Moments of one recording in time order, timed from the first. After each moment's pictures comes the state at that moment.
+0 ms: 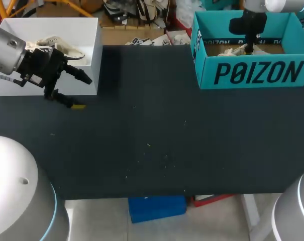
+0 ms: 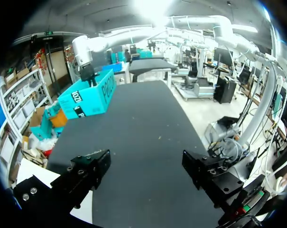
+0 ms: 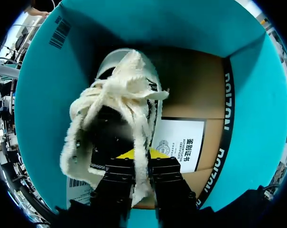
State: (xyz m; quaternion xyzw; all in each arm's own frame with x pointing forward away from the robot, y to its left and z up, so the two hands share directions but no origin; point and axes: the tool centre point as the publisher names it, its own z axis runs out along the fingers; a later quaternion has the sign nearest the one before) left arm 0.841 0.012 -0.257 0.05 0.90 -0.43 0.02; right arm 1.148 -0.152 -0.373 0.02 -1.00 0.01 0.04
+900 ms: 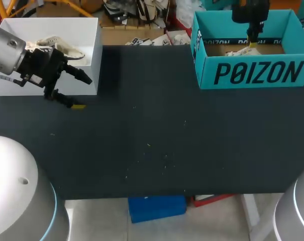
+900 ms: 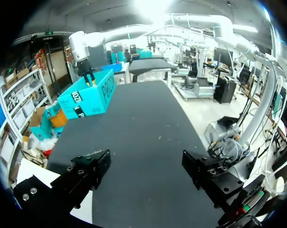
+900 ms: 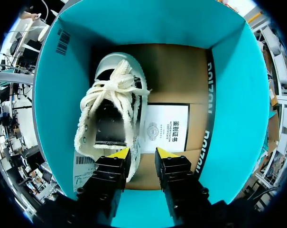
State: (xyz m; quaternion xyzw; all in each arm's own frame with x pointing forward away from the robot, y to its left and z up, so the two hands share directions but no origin) left arm 0.841 0.012 -0.257 0.05 0.90 -0.43 0.02; right arm 1.166 -0.169 -0.328 0.00 -1.00 0.05 0.03
